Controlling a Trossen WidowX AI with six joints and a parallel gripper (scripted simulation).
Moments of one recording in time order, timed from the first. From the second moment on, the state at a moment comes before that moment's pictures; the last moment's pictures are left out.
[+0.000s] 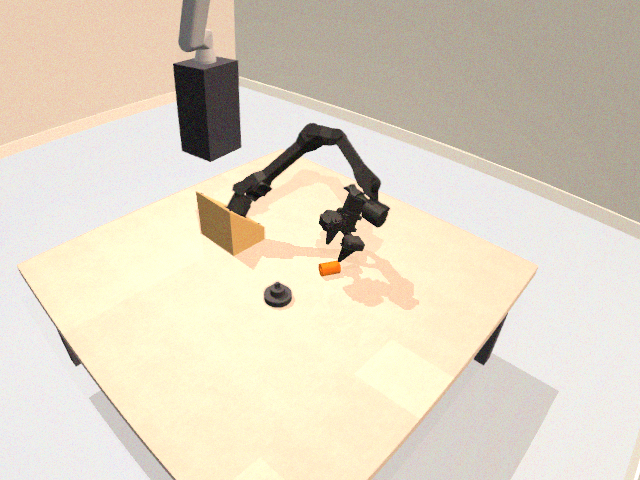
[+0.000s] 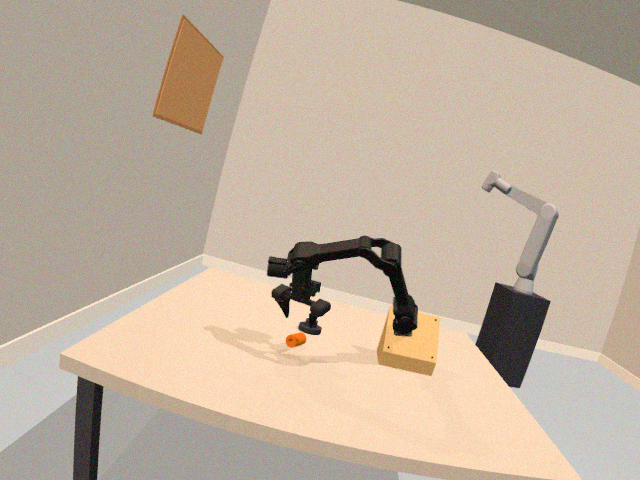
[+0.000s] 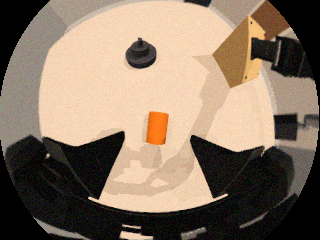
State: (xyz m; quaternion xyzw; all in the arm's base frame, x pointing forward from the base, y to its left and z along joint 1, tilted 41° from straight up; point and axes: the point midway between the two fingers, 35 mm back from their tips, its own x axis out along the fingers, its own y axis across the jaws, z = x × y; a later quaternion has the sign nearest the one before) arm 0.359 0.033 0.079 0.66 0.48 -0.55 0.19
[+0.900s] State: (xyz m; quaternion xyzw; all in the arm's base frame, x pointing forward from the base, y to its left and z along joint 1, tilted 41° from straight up) arm 0.363 0.057 0.049 0.66 0.47 -0.56 0.18
